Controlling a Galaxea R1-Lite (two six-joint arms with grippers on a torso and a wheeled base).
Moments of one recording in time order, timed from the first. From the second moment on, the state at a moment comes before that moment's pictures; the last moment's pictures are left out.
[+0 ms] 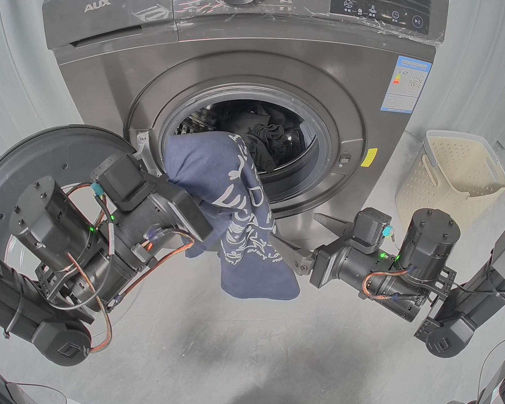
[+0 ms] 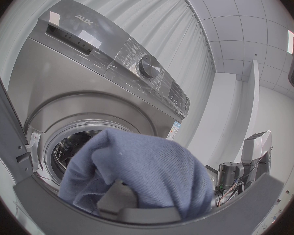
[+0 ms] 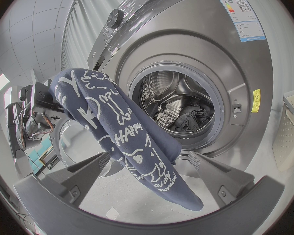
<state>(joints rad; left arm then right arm) -0.66 1.71 -0.56 -1.54 -0.09 -0.21 0.73 1.90 -0.57 -1.37 -0.01 0.16</state>
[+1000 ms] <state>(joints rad) -0.63 1.74 -0.47 -1.48 -0.04 -0.18 0.69 1.84 -0.31 -1.49 0.01 0.17</state>
